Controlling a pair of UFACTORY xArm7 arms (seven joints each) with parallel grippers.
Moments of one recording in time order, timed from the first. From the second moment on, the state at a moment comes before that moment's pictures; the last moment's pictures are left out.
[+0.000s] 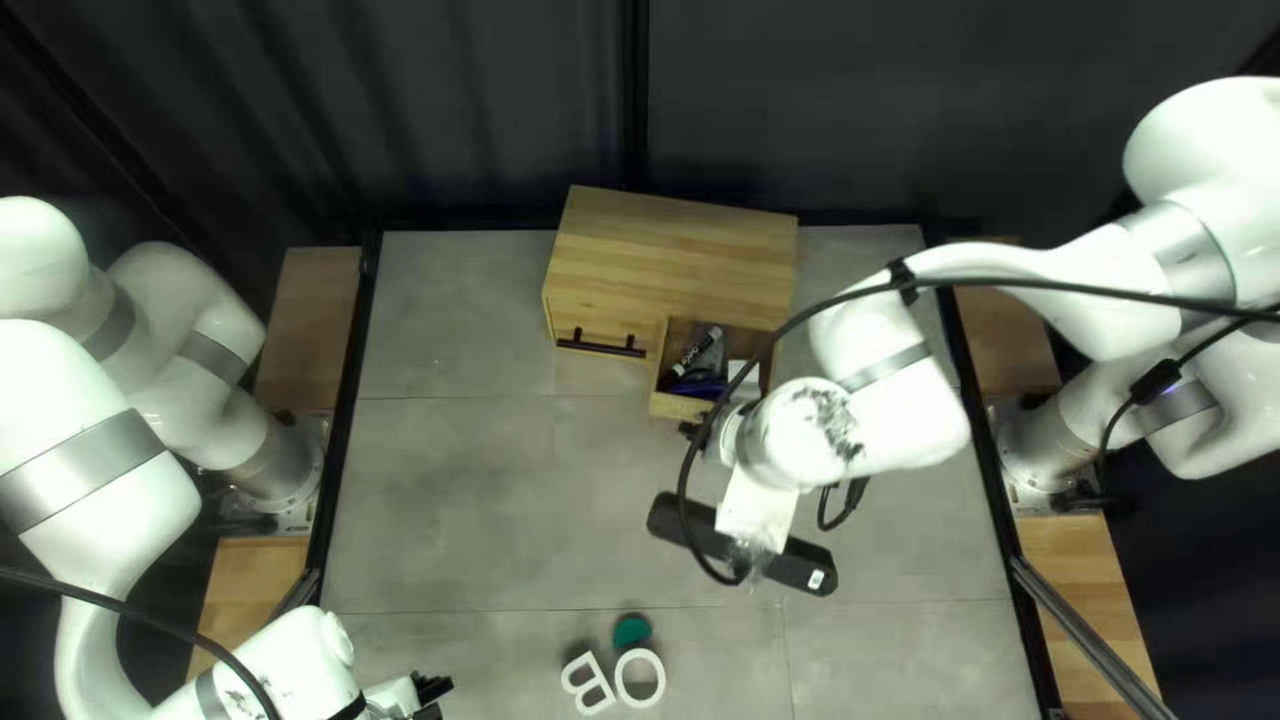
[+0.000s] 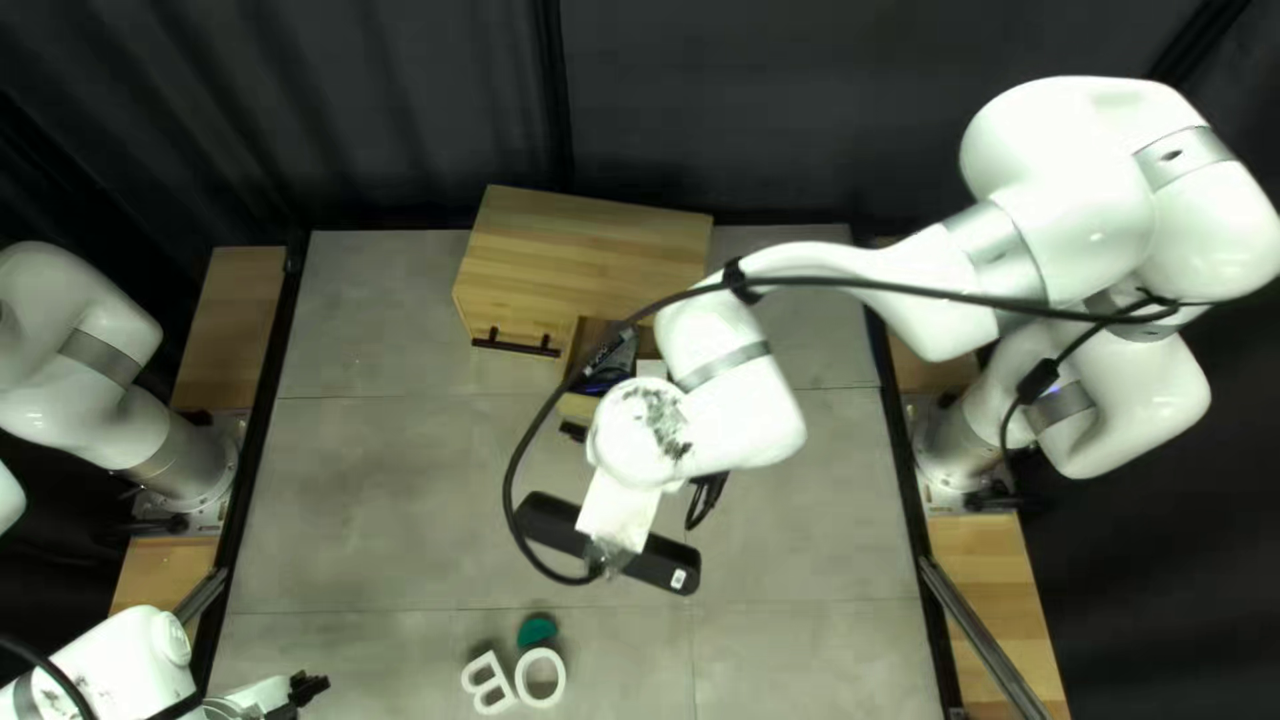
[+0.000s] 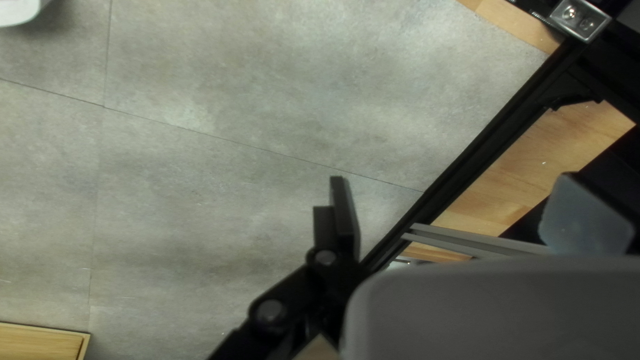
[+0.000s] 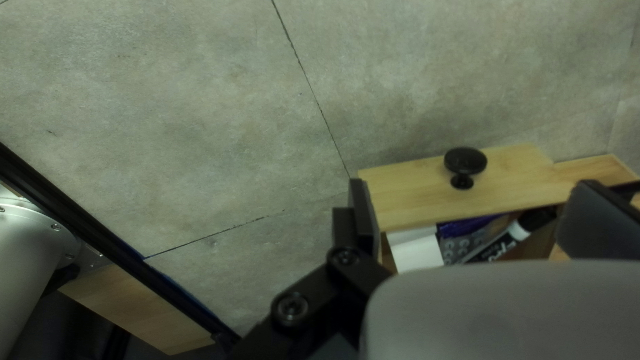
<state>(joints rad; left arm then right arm) -0.37 0.04 -0.57 0.99 -0.04 1.26 0.23 0.30 0.12 0.01 1.21 -0.27 1.20 -0.77</state>
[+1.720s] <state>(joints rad) -0.37 0.04 -0.57 0.99 -0.04 1.26 0.23 0.24 0.24 -0.03 1.15 -0.41 1.02 -0.93</state>
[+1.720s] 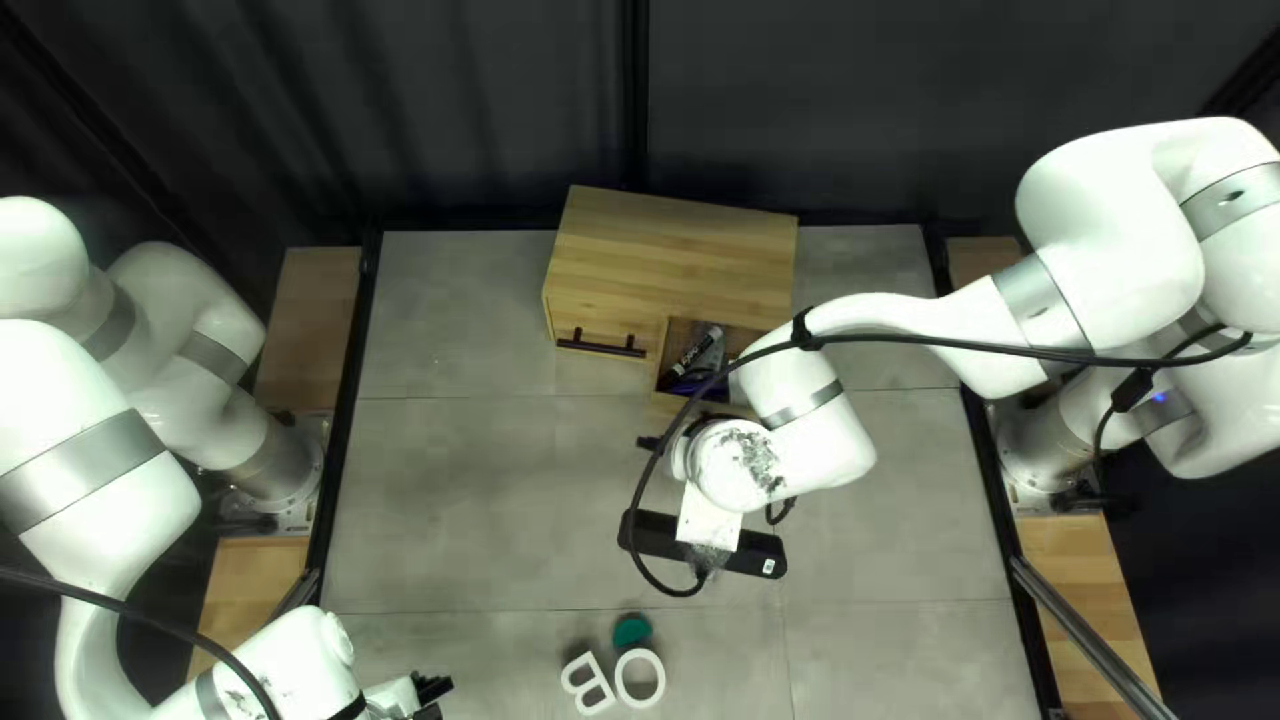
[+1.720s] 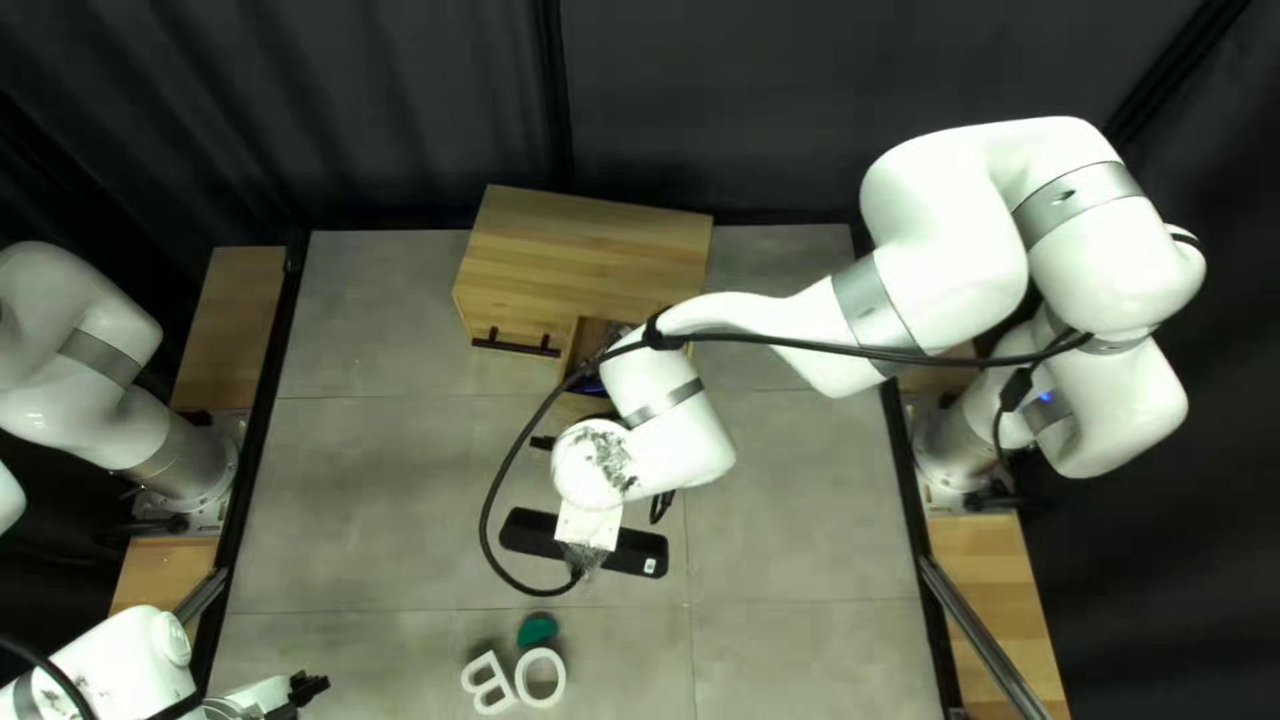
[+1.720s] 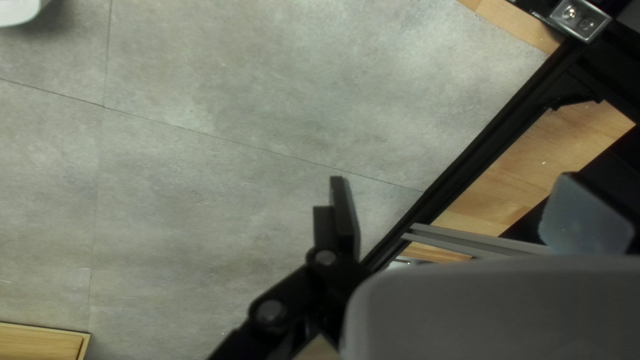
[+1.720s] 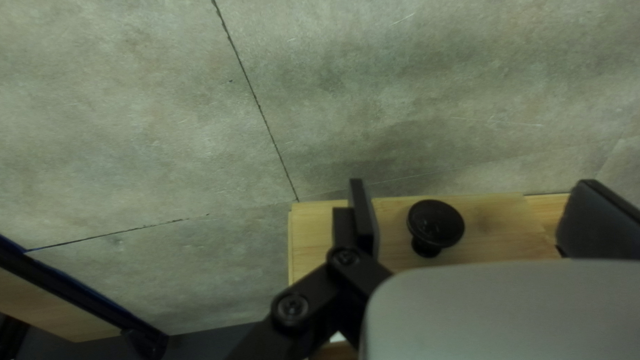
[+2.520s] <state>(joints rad) -0.37 0.04 -0.57 0.99 -0.04 1.26 0.23 0.22 0.23 -0.04 1.13 -0.41 1.01 -0.98</state>
